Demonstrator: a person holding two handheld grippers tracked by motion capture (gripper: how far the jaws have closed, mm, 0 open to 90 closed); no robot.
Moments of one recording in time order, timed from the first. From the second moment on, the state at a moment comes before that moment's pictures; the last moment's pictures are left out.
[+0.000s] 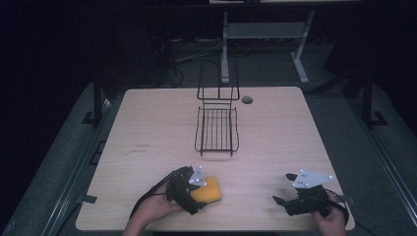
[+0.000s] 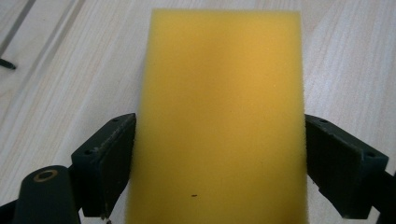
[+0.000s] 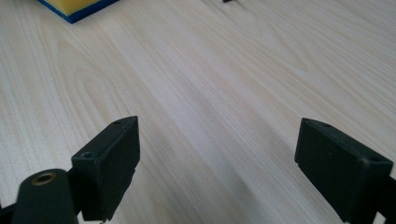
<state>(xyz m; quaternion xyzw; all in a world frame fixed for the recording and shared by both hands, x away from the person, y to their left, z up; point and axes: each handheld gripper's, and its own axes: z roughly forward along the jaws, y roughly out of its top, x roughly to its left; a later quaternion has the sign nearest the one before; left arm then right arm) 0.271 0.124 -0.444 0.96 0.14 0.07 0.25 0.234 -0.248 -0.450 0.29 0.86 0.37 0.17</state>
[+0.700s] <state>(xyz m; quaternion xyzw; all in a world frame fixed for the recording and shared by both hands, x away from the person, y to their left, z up) 0.273 0.122 -0.446 0.96 0.14 0.06 0.24 0.234 -0.248 -0.450 0.29 0.86 0.37 0.17</state>
